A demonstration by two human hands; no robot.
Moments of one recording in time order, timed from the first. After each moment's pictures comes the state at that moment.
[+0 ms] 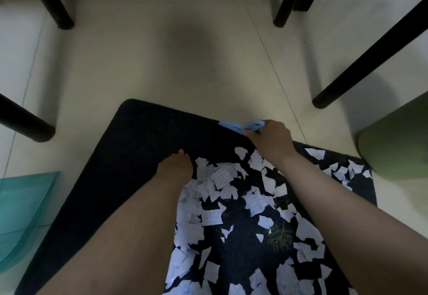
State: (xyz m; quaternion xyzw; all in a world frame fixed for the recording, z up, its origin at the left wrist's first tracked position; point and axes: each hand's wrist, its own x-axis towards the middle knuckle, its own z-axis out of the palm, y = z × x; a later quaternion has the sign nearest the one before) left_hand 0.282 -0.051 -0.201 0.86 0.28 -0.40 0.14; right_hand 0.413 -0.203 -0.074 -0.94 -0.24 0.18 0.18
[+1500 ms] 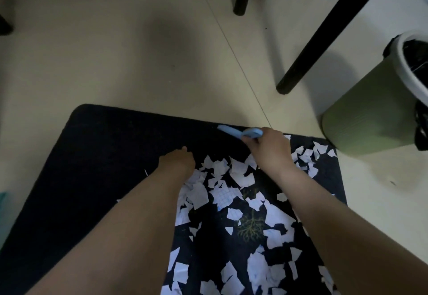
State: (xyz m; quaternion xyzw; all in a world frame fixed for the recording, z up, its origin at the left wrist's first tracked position) left_hand 0.355 -0.115 -0.201 0.86 0.22 -0.45 0.09; right_hand 0.435 -0.291 -0.081 -0.95 -0.18 0.15 0.18
